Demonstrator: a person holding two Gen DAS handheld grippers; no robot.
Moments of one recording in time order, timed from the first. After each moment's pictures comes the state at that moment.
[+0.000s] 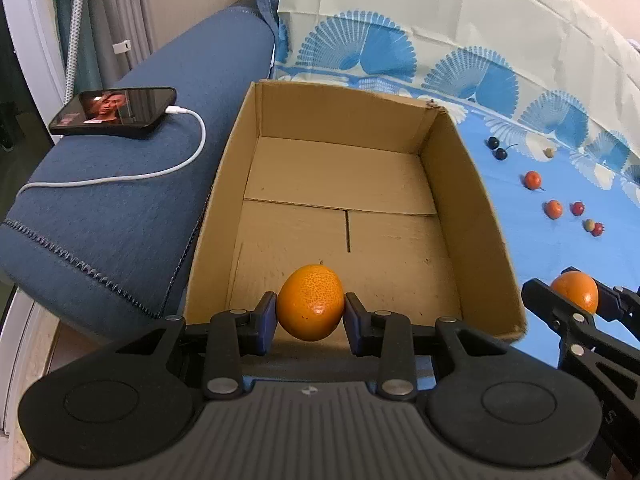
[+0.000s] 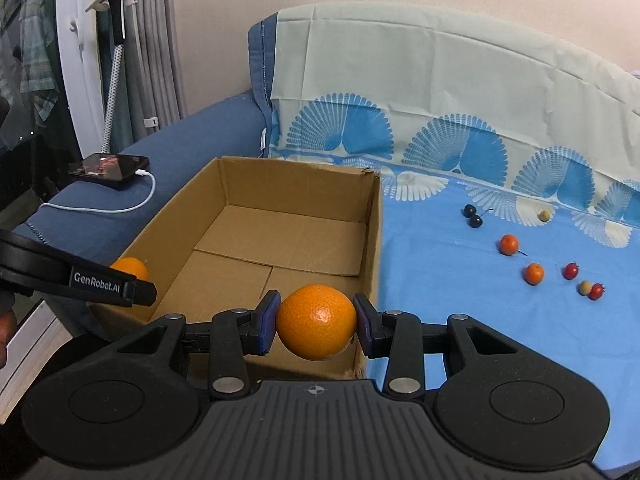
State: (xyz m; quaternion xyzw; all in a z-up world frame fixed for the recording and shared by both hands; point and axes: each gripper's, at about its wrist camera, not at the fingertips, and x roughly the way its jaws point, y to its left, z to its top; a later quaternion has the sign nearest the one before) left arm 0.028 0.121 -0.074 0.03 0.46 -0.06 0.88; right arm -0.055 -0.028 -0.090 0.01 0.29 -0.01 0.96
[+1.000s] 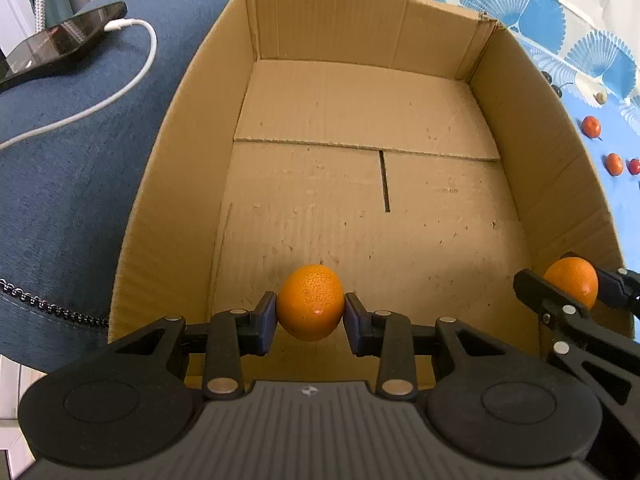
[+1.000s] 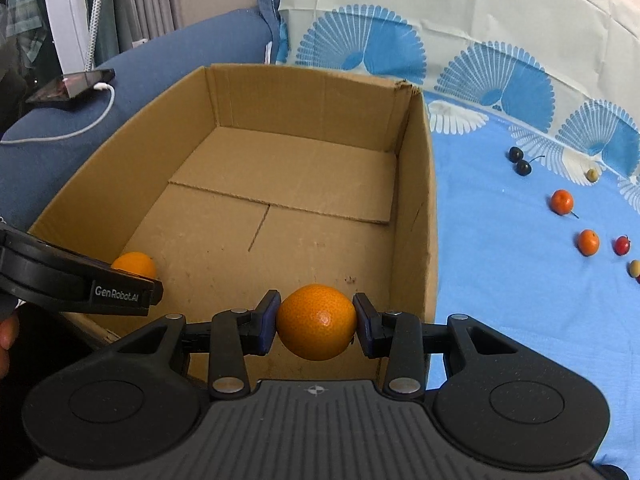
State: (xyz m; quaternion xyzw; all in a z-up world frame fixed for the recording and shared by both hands) left arm 0.097 0.113 -0.165 0.07 0.54 -0.04 0.84; right arm 0.032 -0.021 -0.165 0.00 0.39 0.01 0.92
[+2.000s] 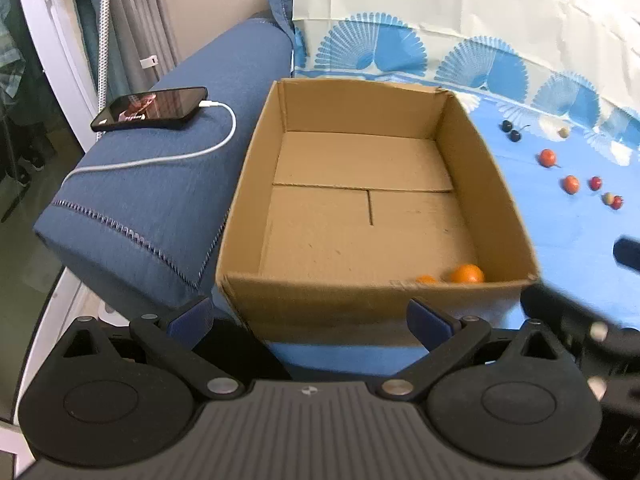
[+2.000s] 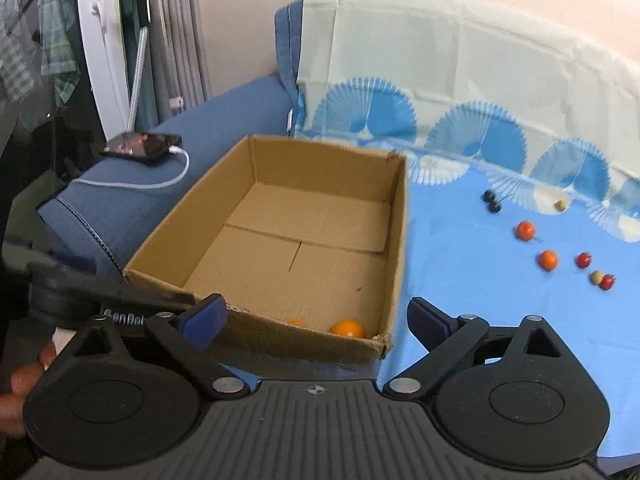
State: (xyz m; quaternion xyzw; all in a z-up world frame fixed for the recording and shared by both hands) left arm -0.037 0.118 -0.074 0.07 0.44 -0.03 0.90; right arm -0.099 -0.010 -0.073 0.01 0.30 0.02 0.95
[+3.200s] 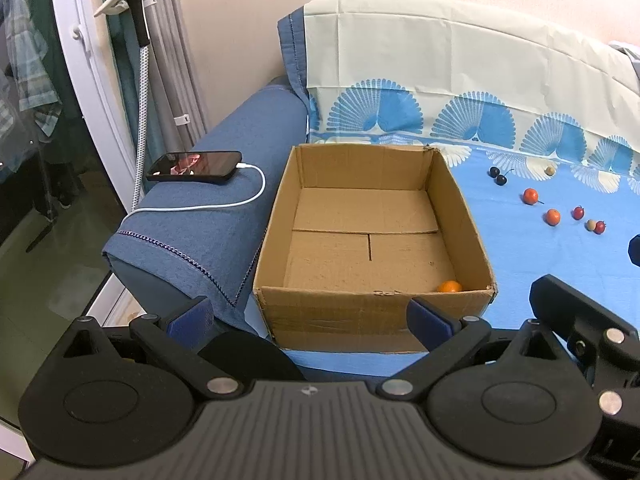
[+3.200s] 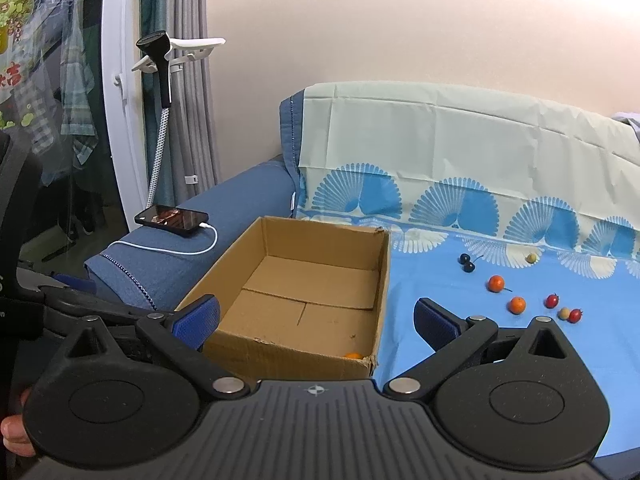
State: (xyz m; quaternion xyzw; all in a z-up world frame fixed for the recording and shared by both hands) left arm -0.118 0.114 -0.012 0.08 0.35 -0.01 0.93; right arm -0.190 -0.008 -0.032 0.02 0.20 0.01 0.98
